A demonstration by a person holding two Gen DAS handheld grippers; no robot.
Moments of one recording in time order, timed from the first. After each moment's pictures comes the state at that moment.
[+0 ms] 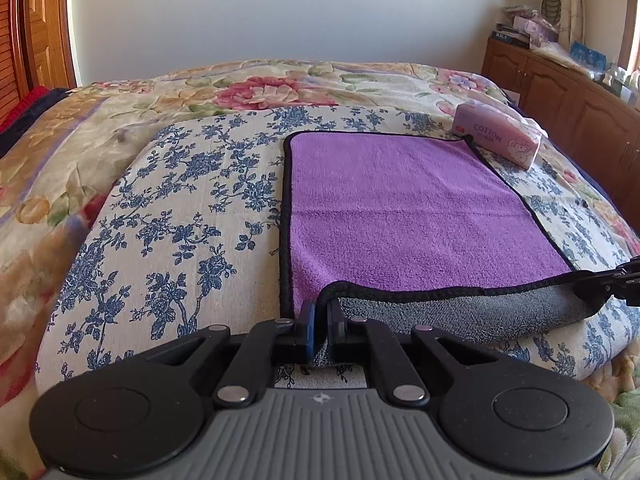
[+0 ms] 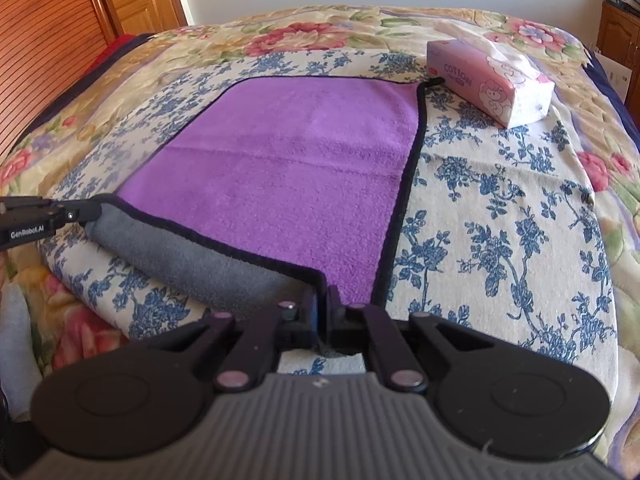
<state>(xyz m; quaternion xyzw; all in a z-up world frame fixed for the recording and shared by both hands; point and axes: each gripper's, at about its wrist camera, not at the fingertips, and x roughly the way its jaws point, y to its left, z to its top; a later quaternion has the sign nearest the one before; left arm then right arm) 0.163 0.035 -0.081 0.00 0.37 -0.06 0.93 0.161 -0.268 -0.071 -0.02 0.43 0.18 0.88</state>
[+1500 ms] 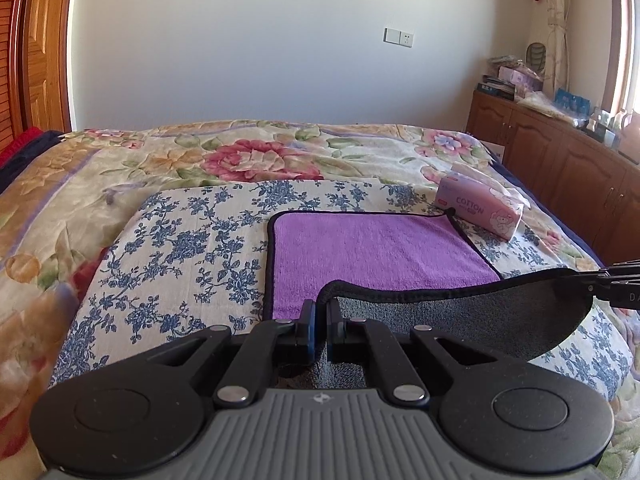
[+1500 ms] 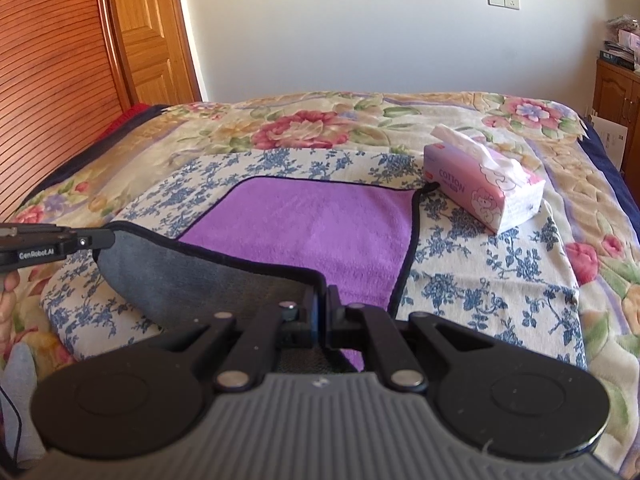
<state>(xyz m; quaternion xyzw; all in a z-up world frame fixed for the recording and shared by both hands) 0.184 0.030 -0.043 -0.02 0.30 -0.09 0.95 0.179 -0.276 -0.033 0.00 0.32 0.20 0.93</state>
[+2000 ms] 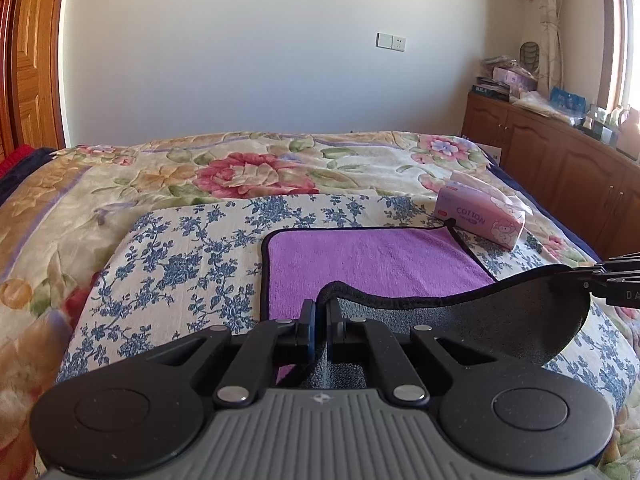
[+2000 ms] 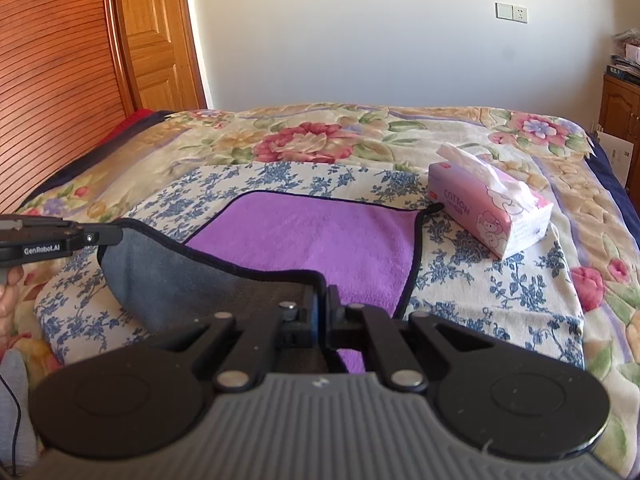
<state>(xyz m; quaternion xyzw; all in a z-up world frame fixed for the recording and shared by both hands) 0.204 0.025 -0.038 -0.01 0.28 -0.09 0.95 0.195 -0.272 -0.030 -0.01 0.30 0.21 0.93</state>
